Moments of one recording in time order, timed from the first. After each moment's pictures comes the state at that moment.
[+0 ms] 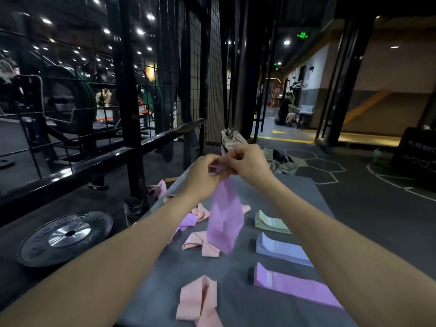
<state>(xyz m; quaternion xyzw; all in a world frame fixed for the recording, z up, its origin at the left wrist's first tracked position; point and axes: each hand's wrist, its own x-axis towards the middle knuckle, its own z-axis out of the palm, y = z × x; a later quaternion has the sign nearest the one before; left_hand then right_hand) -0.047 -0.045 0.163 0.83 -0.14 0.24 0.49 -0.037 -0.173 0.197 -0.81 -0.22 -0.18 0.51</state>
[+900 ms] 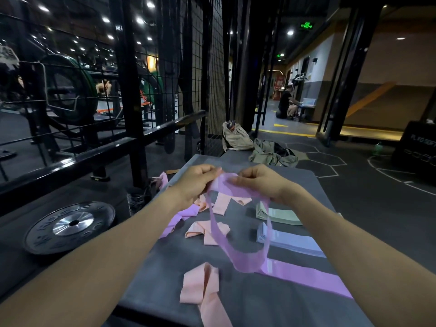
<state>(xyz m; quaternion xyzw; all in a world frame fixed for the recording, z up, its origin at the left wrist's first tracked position) -0.064 -0.027 0.143 0.71 -0.10 0.00 0.70 -0.057 -0.213 0.162 -0.86 -0.22 0.06 0.46</state>
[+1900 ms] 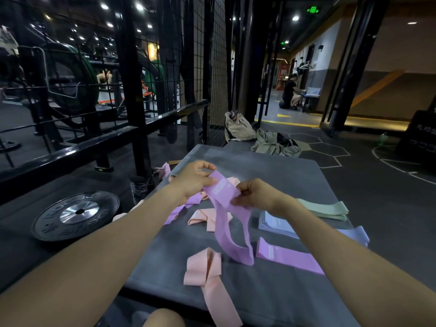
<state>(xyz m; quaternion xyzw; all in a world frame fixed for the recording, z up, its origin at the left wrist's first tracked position) -0.074 -0.014 0.124 0.78 -0.05 0.00 0.63 -0.065 -0.206 0.109 -0.86 -0.19 0.11 0.46</state>
